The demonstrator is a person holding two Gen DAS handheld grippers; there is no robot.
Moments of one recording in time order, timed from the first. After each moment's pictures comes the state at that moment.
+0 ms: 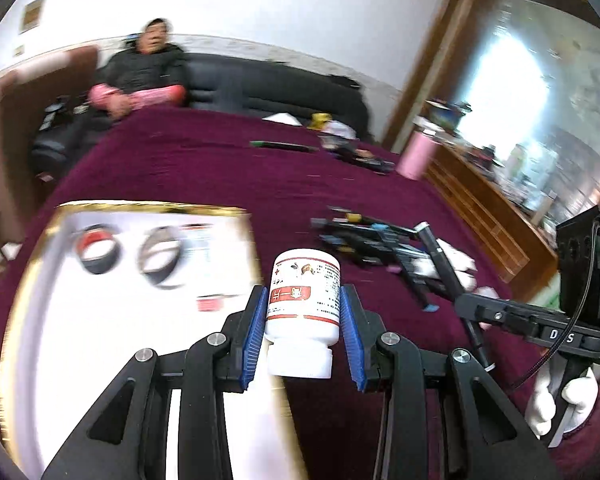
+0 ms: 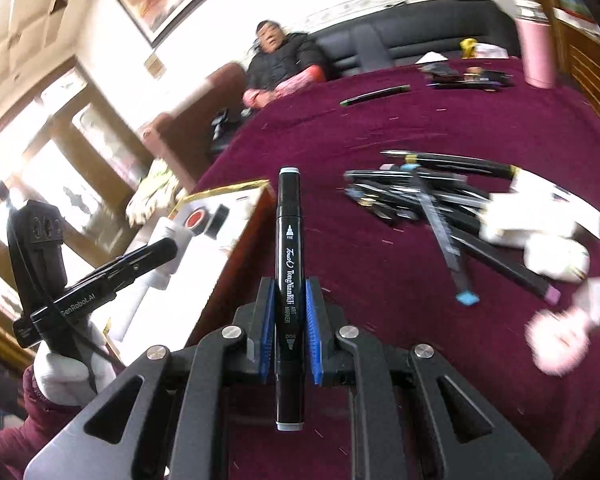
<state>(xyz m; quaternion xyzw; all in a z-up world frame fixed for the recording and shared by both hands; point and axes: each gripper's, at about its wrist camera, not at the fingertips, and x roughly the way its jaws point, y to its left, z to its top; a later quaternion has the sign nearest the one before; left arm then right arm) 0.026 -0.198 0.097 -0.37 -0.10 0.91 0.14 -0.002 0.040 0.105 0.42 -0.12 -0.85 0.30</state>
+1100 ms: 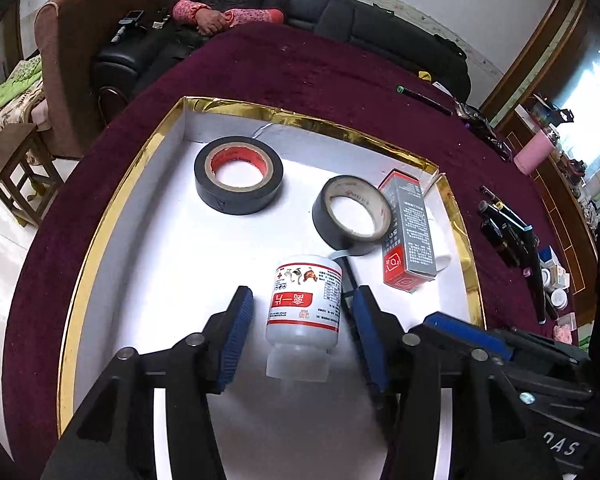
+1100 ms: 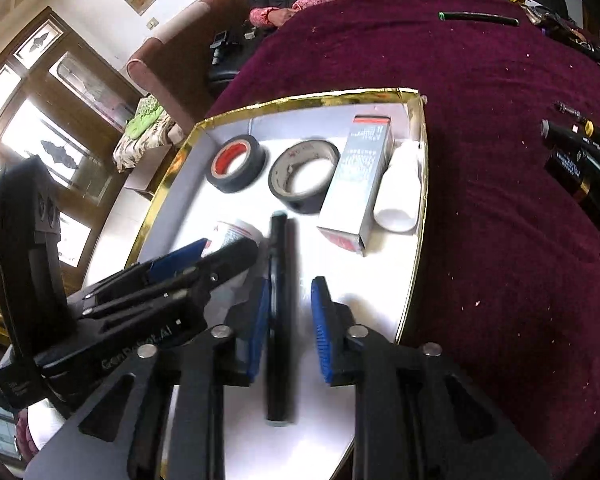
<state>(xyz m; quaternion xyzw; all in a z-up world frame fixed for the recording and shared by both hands) -0.039 -0.289 0.014 -0.49 -0.14 0.86 0.04 -0.052 -0.138 0.039 0.52 -0.08 -0.79 0.30</state>
